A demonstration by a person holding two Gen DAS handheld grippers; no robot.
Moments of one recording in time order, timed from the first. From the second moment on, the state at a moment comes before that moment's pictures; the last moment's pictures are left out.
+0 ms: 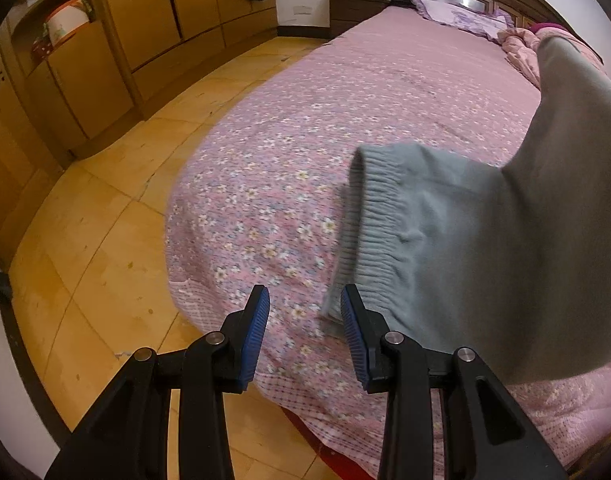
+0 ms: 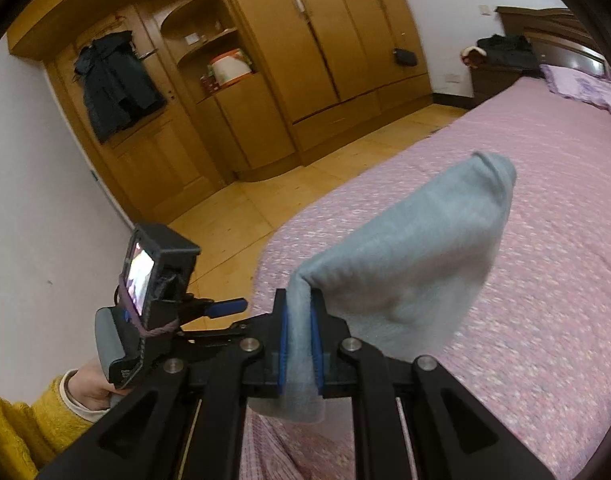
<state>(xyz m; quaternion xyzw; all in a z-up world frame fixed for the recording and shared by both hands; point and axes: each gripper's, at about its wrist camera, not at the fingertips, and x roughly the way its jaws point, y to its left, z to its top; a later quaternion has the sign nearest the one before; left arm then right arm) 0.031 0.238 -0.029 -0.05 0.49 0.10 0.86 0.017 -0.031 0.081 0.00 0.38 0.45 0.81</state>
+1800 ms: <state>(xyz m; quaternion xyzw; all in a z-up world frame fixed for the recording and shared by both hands) 0.077 0.271 -0.038 -0.21 0.46 -0.02 0.86 0.078 -0.049 -0.045 0.09 0.54 0.34 0.77</state>
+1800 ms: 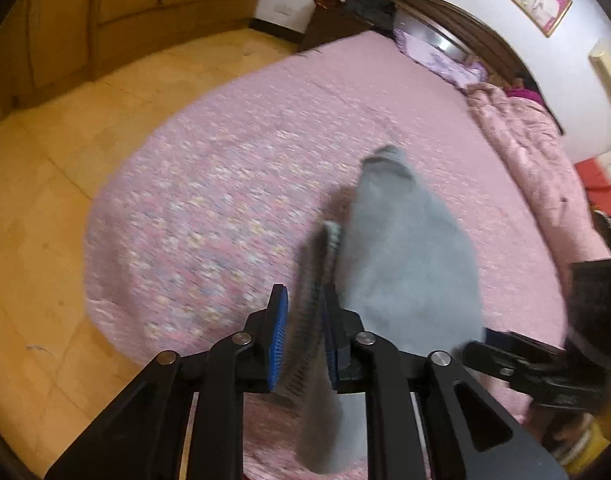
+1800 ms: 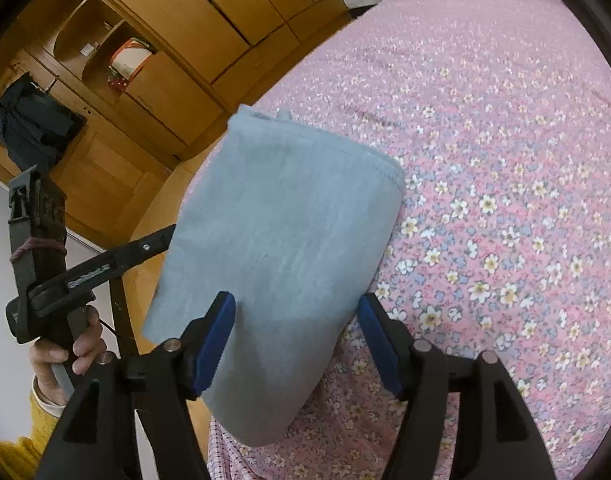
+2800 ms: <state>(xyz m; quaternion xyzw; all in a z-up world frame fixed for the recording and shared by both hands) 0.103 0.244 -0.065 -0.19 0.48 -0.09 0.85 0.091 -0.037 -0.068 0.13 0.53 0.34 0.76</state>
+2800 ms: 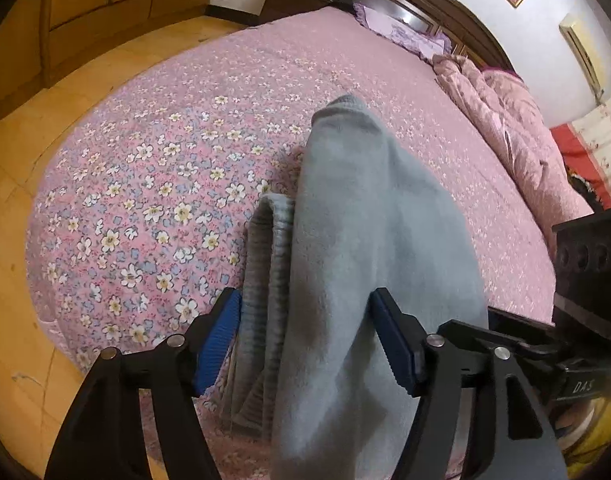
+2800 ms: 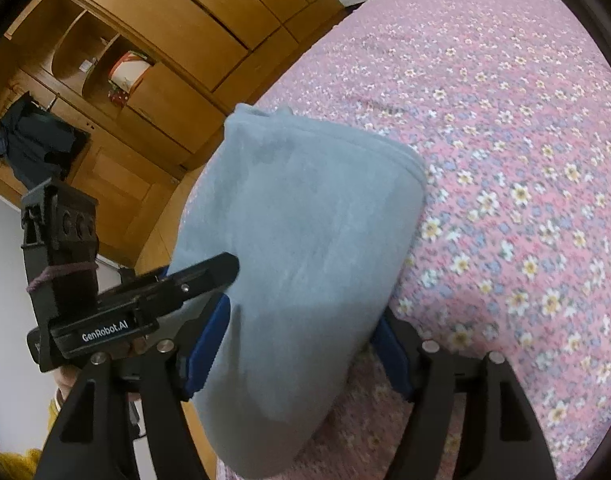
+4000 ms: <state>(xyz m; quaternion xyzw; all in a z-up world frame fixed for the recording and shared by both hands) 0.189 -0.037 0.022 -0.14 0.44 -0.29 0.84 0.136 -0.317 0.042 0.10 0.47 0.20 0.85</state>
